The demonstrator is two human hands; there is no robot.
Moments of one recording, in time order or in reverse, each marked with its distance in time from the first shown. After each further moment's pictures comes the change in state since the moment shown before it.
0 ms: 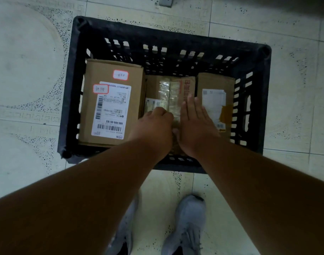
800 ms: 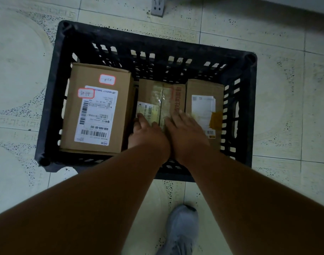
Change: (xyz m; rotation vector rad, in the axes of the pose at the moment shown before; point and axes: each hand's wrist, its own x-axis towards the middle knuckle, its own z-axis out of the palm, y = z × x) left_hand 0.018 0.027 0.025 0.089 -0.305 -0.388; right_hand 0.001 0.010 0.008 -0.017 0.054 -0.142
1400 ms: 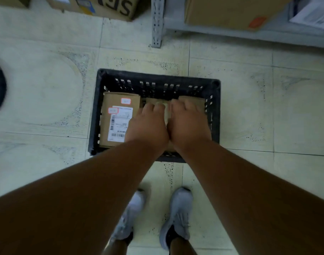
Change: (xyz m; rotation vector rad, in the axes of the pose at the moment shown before) left_hand -0.155 0.005 -0.139 -0.162 0.409 0.291; right_hand -0.113 -0.057 -0.182 0.244 0.338 0.203
